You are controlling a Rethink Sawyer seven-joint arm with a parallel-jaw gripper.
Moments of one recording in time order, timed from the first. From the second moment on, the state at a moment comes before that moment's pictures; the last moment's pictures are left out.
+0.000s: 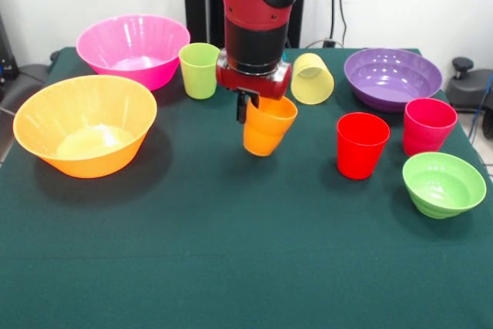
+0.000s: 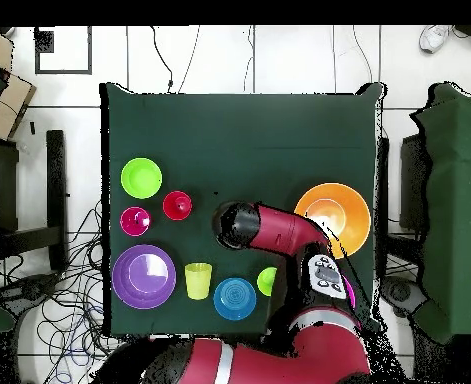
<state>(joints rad) -0.25 -0.49 -0.05 1.69 0.00 0.41 1.84</state>
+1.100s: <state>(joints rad) -0.40 -0.42 0.09 1.61 0.00 0.48 1.84</state>
